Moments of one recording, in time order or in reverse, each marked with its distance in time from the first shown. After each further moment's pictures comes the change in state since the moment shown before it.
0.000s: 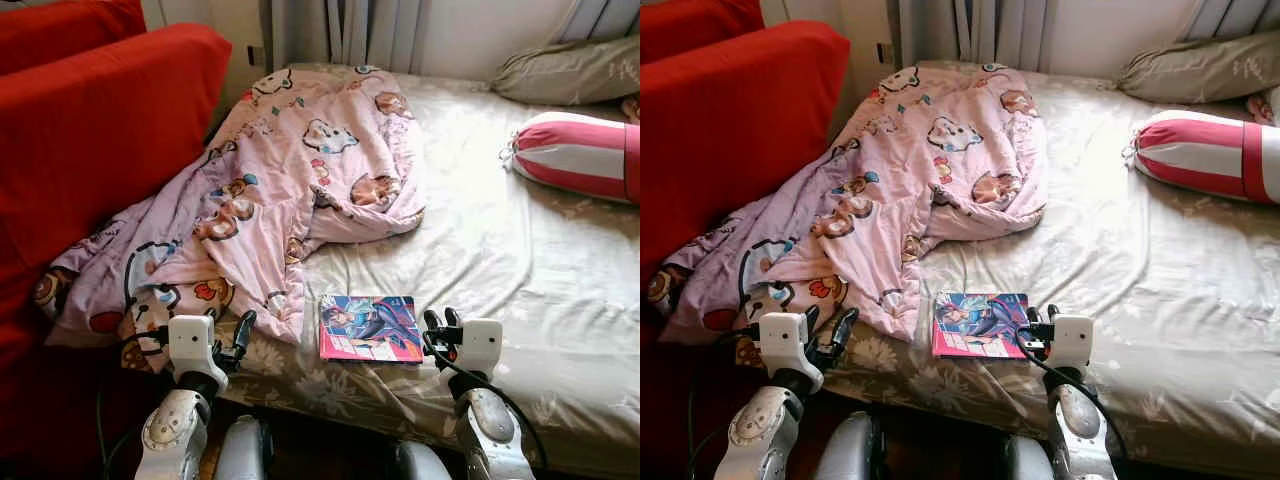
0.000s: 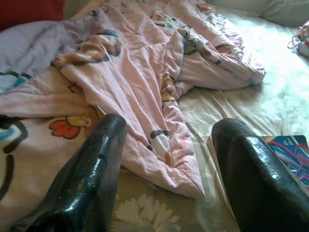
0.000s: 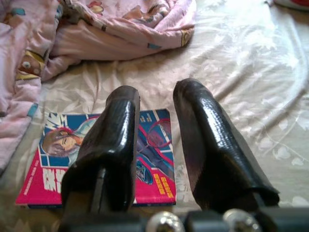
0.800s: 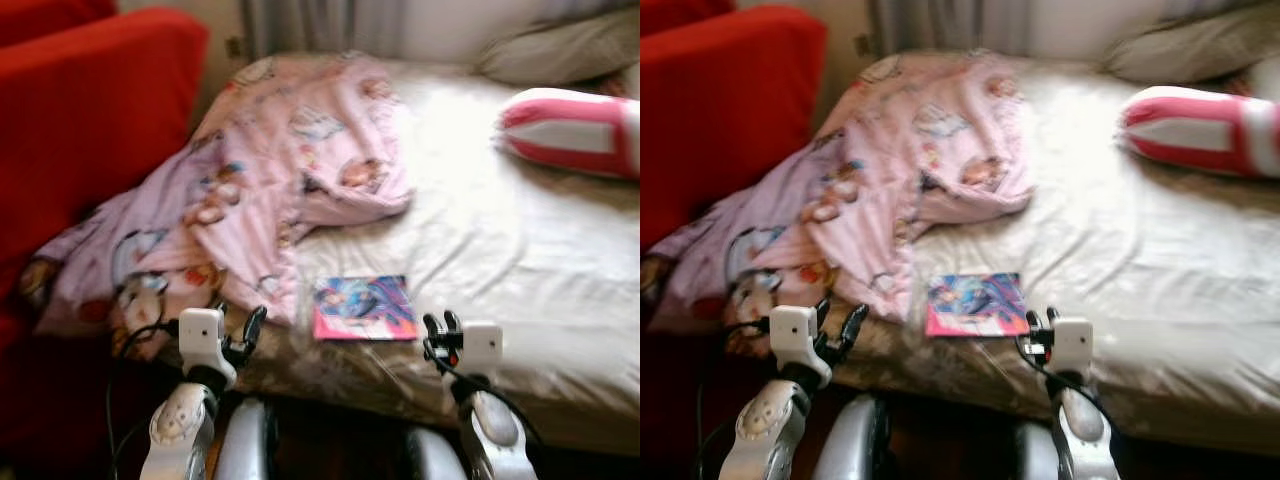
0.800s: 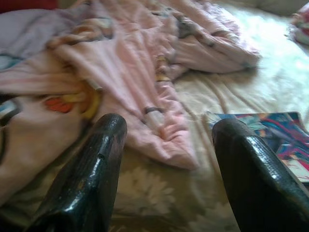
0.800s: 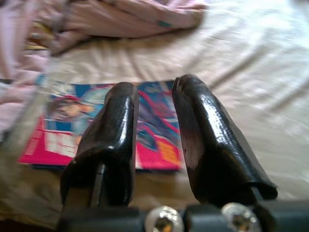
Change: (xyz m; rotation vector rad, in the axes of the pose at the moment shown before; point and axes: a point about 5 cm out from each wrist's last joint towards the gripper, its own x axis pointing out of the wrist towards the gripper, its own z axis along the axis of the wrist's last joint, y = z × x) left arm 0.000 -0.008 0.001 -0.001 0.006 -0.037; right arm -0.004 0.001 -0.004 -0.025 0.002 0.037
